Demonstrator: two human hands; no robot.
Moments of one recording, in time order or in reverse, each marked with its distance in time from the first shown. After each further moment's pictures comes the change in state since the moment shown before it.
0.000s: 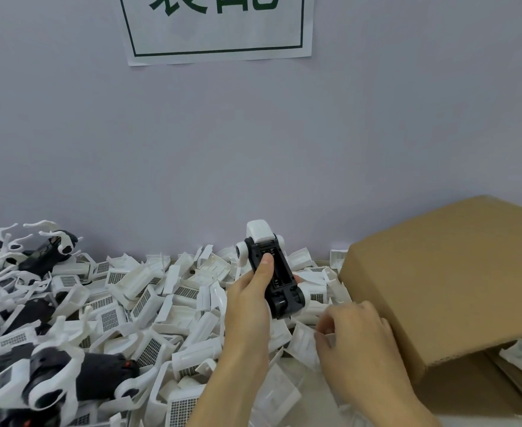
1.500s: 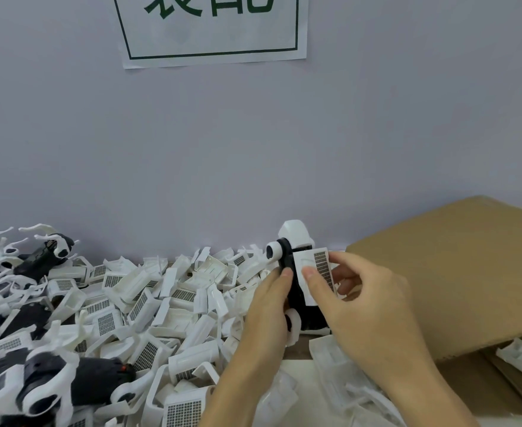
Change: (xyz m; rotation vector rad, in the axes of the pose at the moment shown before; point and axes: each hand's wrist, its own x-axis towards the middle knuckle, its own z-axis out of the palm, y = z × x) left_hand -0.010 -0.008 0.009 0.141 -0.209 -0.048; right_hand 0.009 -0.018 -0.045 0.697 0.395 -0.195
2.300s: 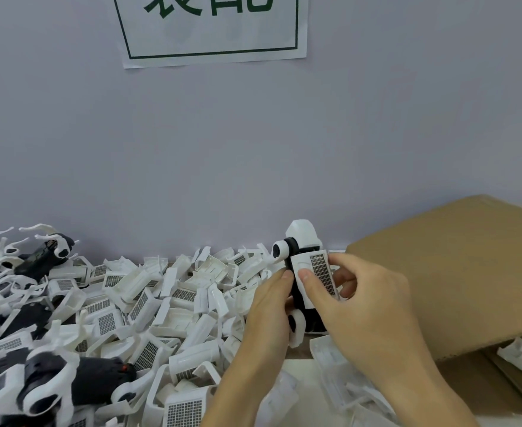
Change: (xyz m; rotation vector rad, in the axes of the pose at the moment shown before) left_hand -0.001 -0.004 0.001 -0.037 -0.027 -0.067; right_hand 0.001 0.001 0.001 -0.138 0.000 0.039
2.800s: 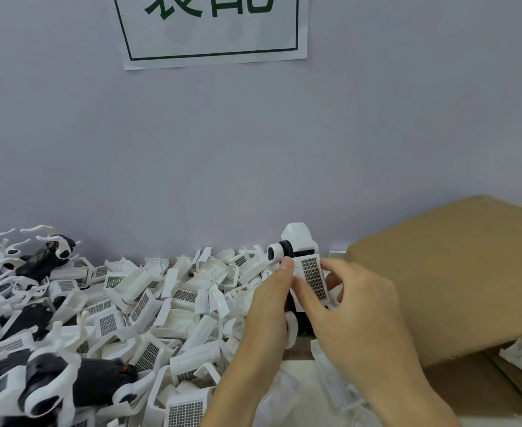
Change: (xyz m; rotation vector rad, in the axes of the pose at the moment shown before) left_hand 0.002 0.000 -0.005 0.075 -0.100 0.152; right_hand -0.006 -0.006 0.007 -0.140 -0.076 0.046
